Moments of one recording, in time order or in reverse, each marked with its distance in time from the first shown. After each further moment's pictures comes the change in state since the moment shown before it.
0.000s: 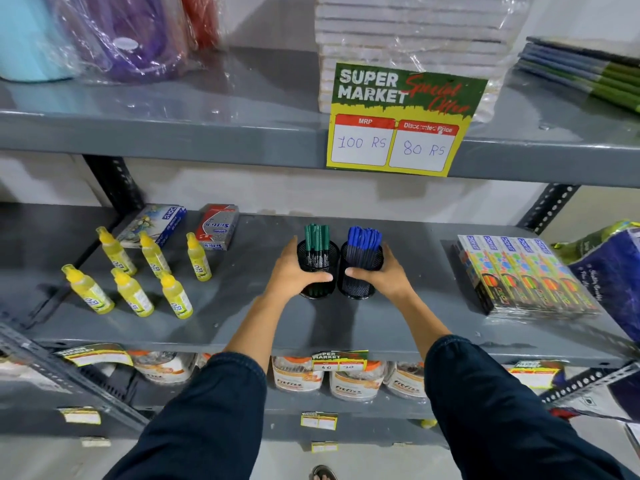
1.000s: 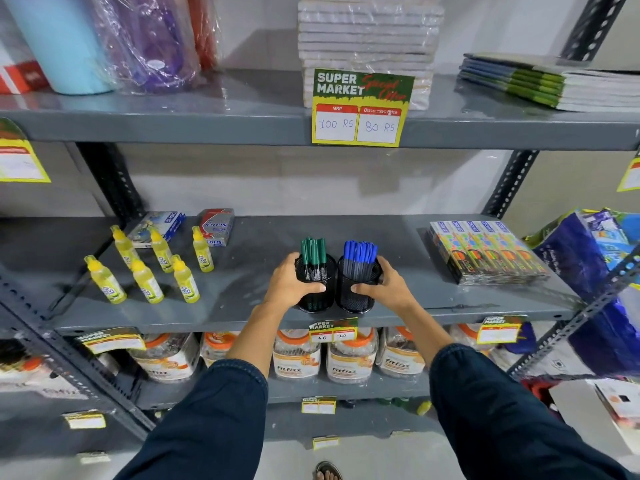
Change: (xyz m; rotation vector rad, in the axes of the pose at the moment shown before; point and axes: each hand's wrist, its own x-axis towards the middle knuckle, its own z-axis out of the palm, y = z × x) left_hand -0.084 0.005 -0.002 0.124 -0.034 0.048; right_hand -0.095 0.017 -0.014 -0.096 -0.015 0.009
